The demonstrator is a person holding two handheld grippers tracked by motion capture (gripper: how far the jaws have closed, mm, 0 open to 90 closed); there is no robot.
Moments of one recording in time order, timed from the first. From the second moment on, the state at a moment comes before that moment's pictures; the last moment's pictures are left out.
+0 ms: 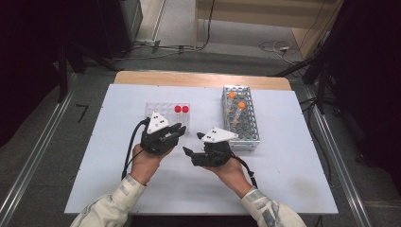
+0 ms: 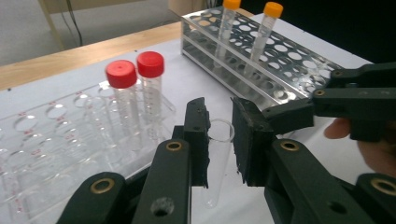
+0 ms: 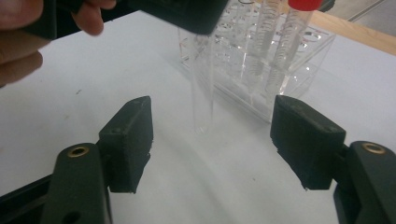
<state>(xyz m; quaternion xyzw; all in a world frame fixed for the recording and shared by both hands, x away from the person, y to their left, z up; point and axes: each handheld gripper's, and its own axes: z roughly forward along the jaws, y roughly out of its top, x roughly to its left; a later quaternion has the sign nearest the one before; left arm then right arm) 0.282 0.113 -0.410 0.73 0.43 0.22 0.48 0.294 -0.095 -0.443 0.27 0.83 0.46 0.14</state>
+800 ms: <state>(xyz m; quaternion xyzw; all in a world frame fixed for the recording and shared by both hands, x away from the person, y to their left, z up) 0.310 0.152 -0.382 0.71 0.46 0.25 0.47 0.294 -0.138 -0.433 0.29 0.82 0.46 0.16</state>
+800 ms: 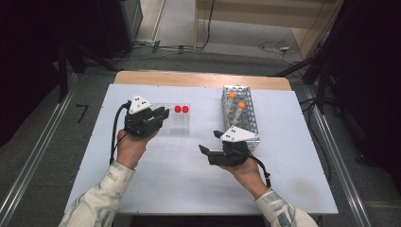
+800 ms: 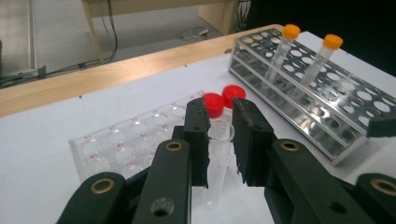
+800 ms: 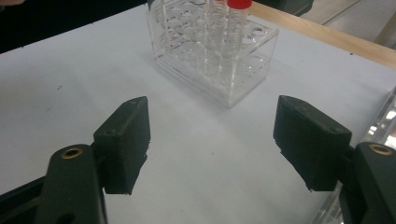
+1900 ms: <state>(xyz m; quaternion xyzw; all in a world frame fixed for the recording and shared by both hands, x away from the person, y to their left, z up) 0.350 0.159 -0.377 0.70 0.49 0.28 0.44 0.296 -0.141 -0.433 0.30 0.82 0.46 0.17</state>
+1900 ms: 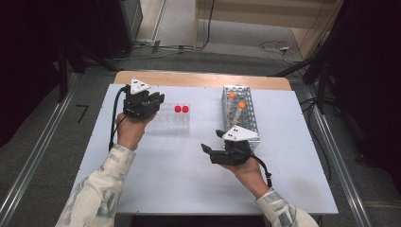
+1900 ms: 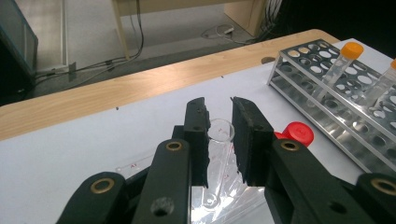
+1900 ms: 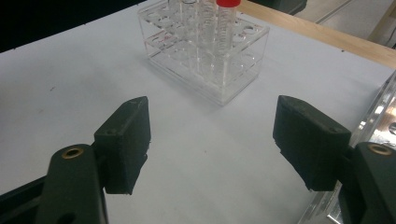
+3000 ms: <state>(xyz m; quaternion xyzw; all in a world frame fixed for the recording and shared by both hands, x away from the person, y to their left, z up) 0.348 0.153 -0.413 0.70 0.50 0.27 0.43 0.295 -0.140 -0.436 0.30 0.82 0.46 0.17</state>
